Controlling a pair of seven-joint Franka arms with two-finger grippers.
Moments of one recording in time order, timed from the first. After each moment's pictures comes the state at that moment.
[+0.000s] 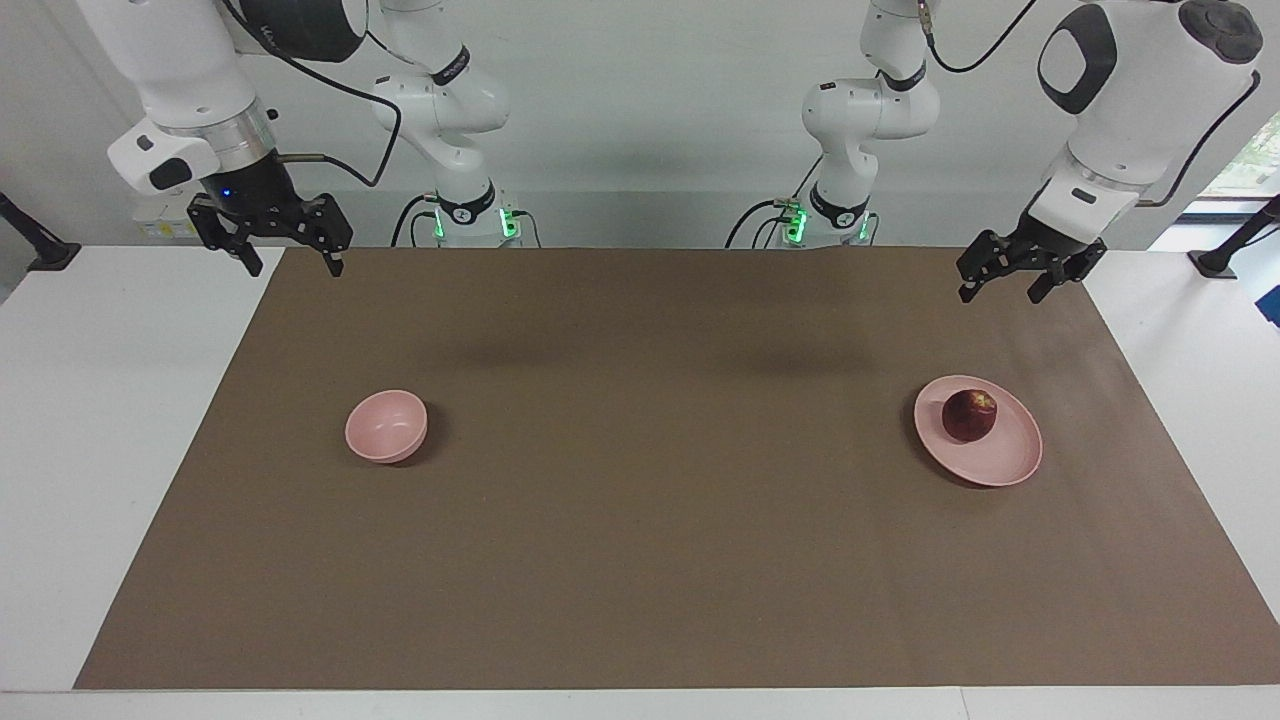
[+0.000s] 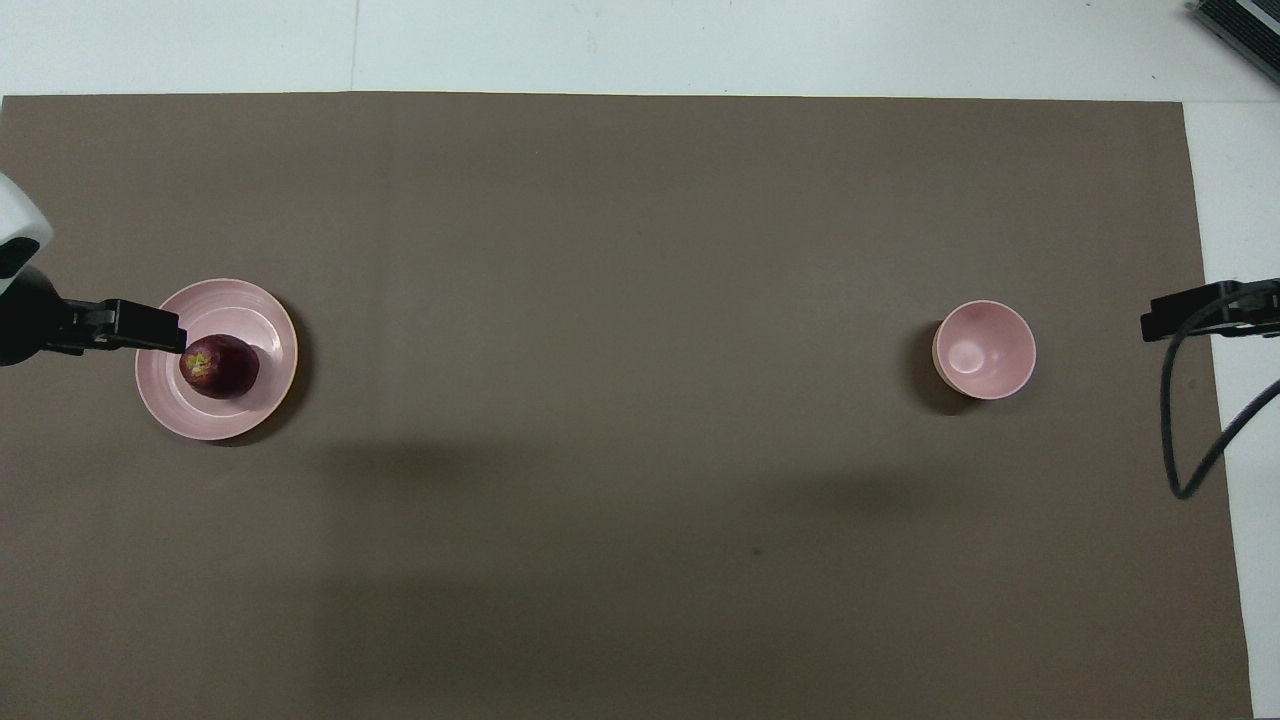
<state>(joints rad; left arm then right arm) 0.00 -0.02 0.01 -1.81 -0.05 1.80 0.08 0.03 -0.01 -0.09 -1.58 -0.03 1.59 -0.07</state>
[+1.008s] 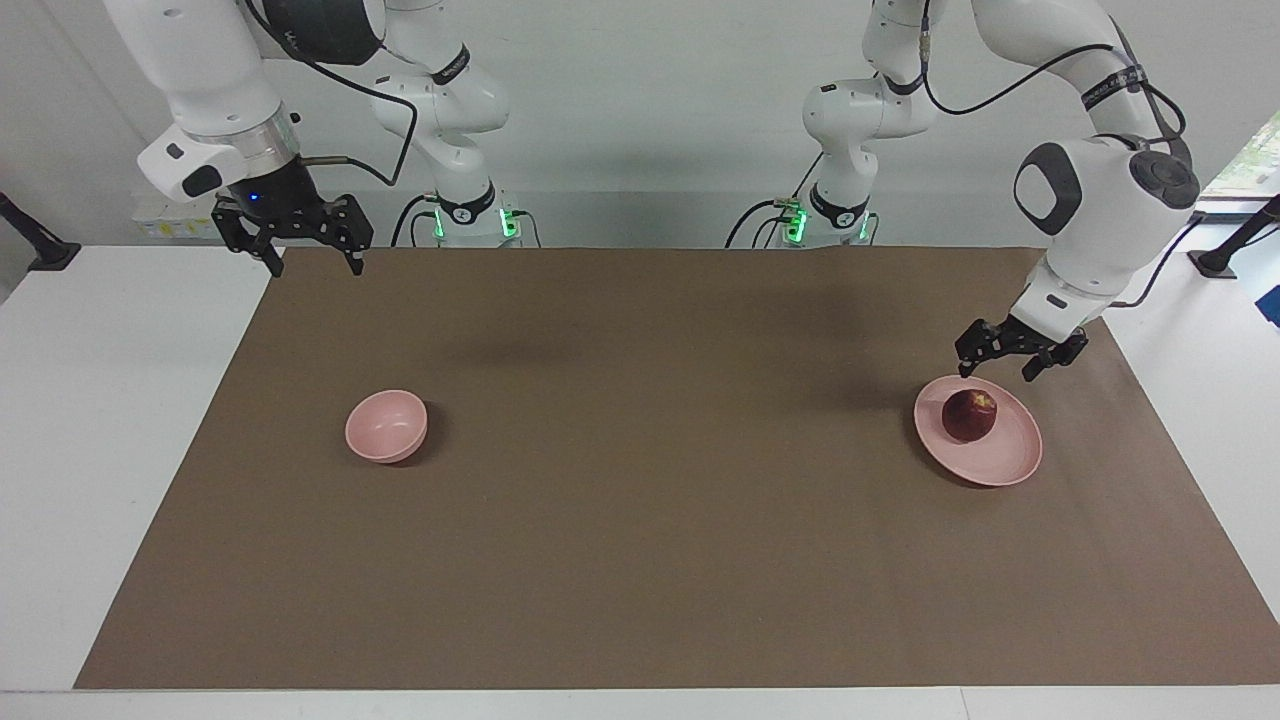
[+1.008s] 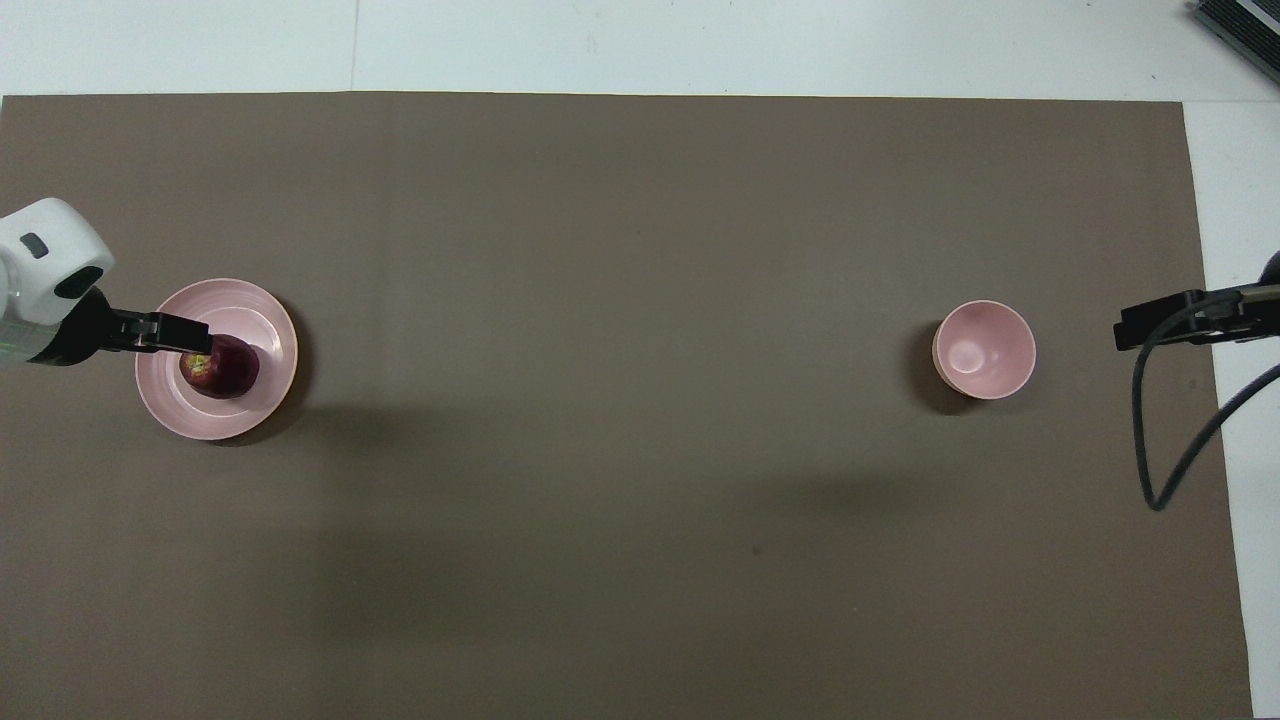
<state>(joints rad) 0.05 0.11 0.01 -1.98 -0.04 2.12 0.21 0.03 -0.03 -0.06 -1.62 -0.02 1.57 -0.07</state>
